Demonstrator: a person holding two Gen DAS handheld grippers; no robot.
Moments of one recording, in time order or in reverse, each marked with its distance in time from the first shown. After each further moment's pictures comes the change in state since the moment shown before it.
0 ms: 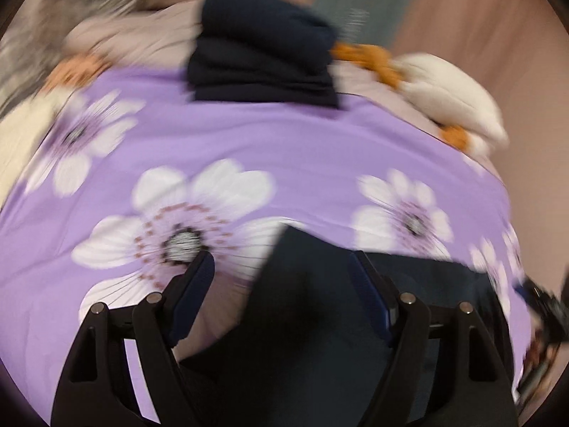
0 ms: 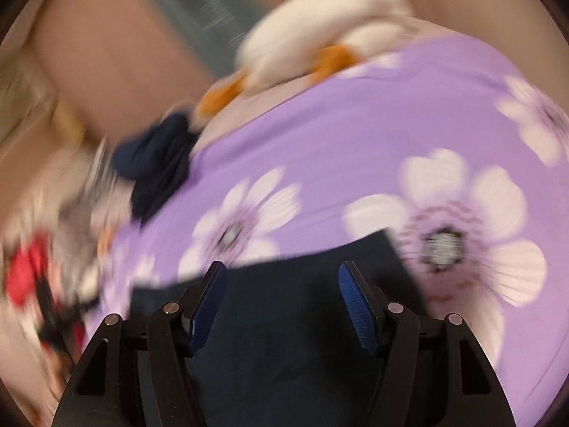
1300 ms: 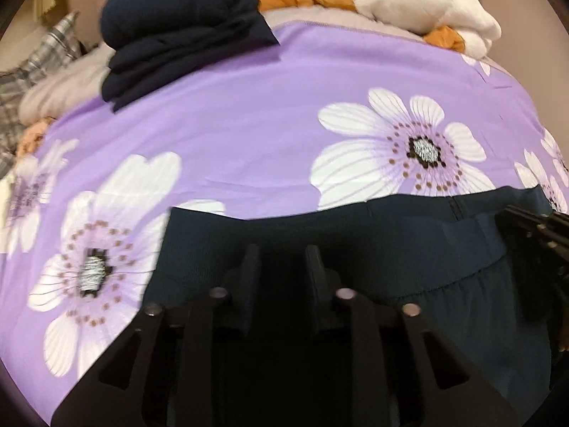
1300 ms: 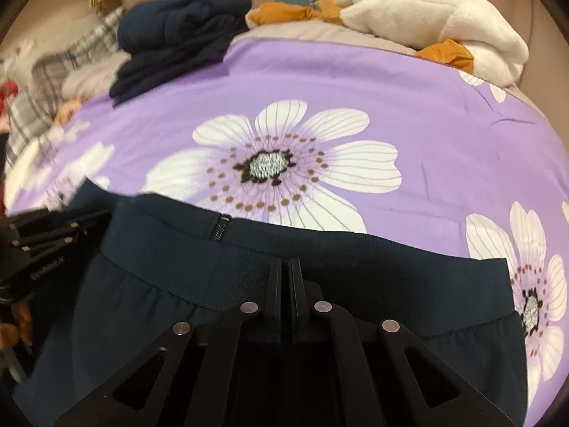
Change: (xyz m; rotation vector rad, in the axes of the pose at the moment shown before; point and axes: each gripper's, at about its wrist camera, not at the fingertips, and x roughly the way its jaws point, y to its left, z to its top) left arm 0.114 -0.074 -0.018 0.280 0.052 0.179; right arm 0.131 0.080 -0.023 -0.354 0.148 -0.201
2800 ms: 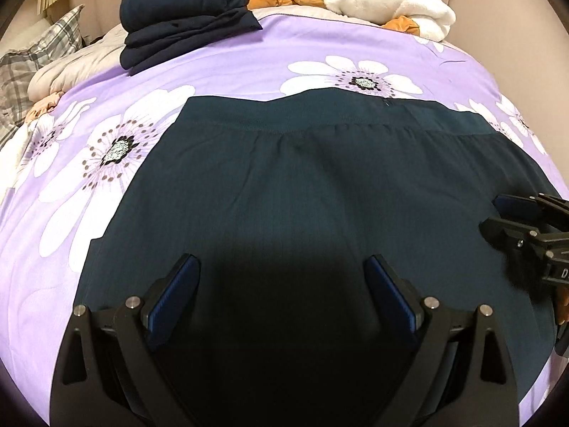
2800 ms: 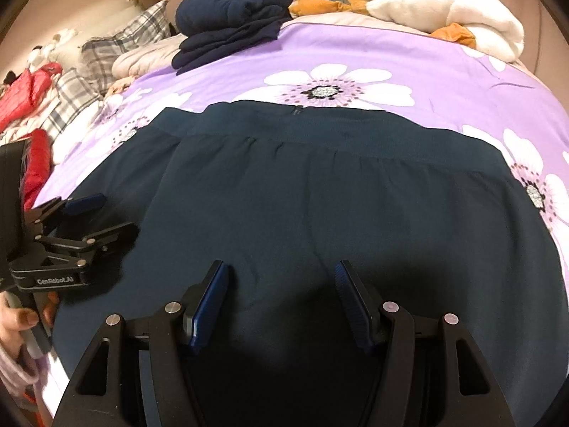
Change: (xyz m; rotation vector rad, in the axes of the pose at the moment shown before) left arm -0.070 -0.003 -0.123 0.009 -0.008 -0.082; right arm -0.058 0.025 -0.101 -0.035 0.029 0.114
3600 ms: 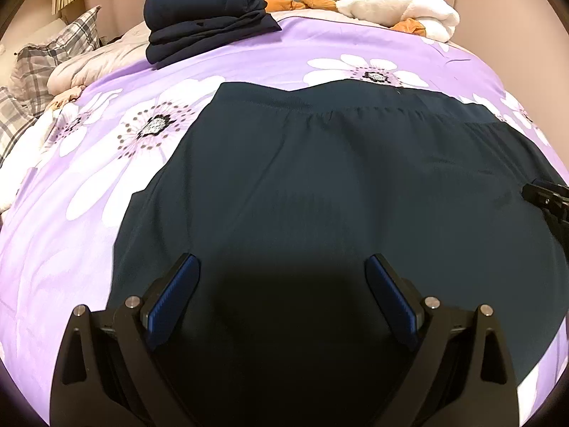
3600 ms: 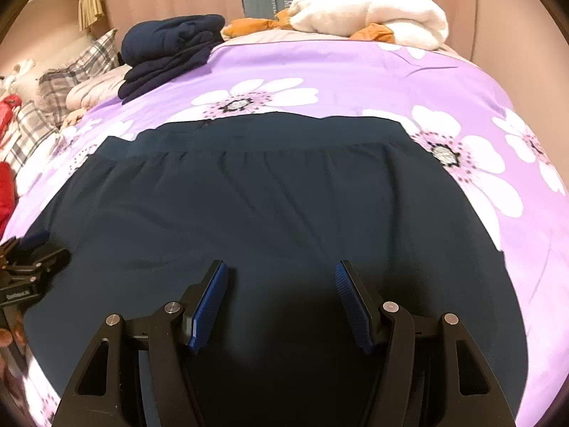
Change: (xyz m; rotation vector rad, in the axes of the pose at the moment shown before) left arm -0.024 0.015 -0.039 -0.007 -0.026 0.051; right arm -0.035 -0.039 -0.032 0.125 -0.082 -0.189
